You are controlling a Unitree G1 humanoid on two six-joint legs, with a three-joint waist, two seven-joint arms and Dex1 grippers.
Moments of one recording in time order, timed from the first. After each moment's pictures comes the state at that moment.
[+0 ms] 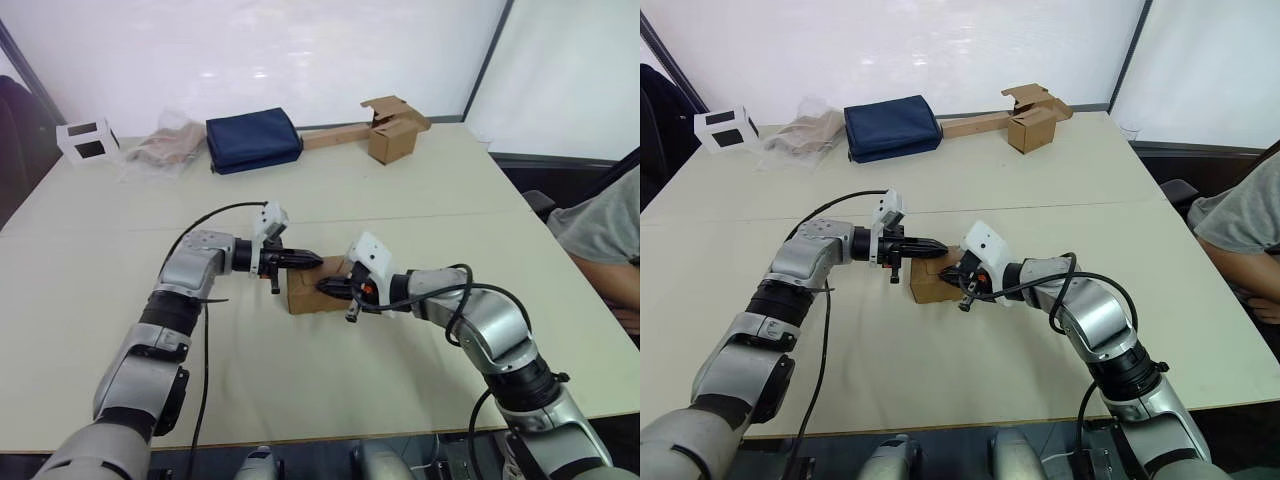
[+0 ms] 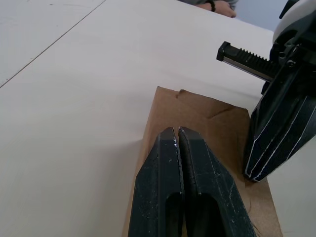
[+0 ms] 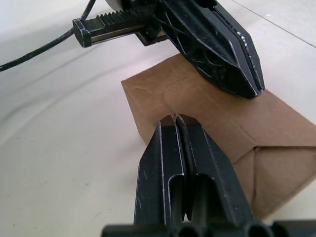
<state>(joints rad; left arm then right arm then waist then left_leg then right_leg) -0.87 0.41 -0.14 0.54 -0.26 0.37 -1.29 -0.57 -0.46 0.27 -0.28 0.34 0.85 0.73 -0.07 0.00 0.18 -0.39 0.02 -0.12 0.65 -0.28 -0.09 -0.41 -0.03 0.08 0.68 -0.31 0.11</state>
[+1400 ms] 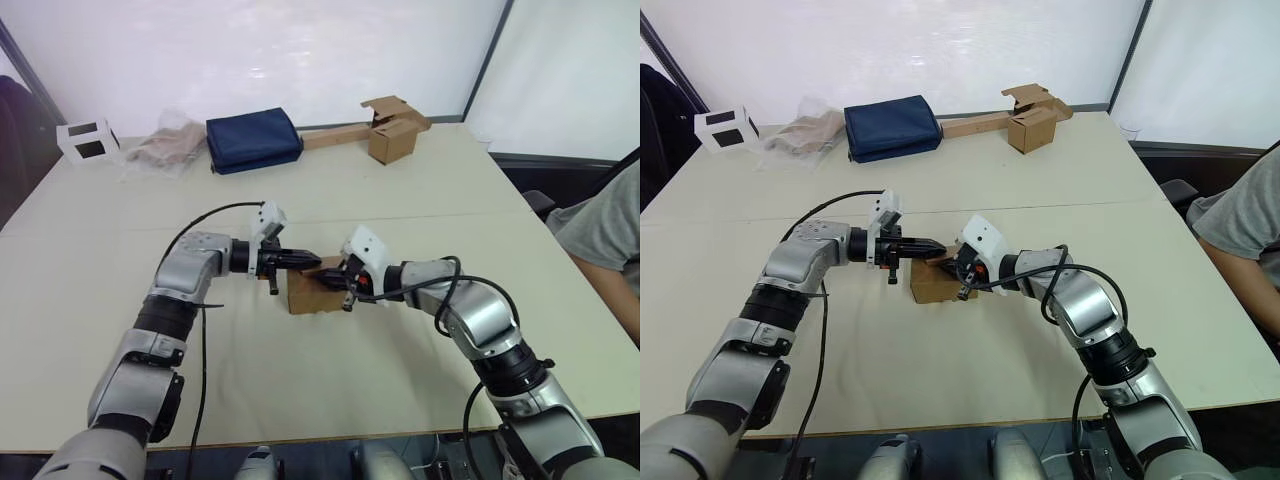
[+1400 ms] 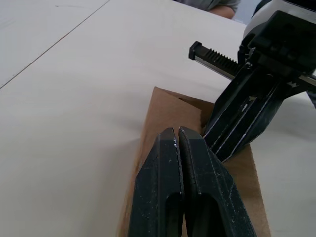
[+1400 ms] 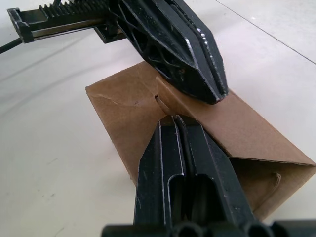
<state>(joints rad) -0.82 0.43 -0.14 0.44 -0.28 0.42 -1.28 -0.62 -0.44 0.30 -0.16 0.28 0.76 0.75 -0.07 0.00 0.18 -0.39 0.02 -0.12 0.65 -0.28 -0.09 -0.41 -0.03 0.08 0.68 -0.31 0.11</state>
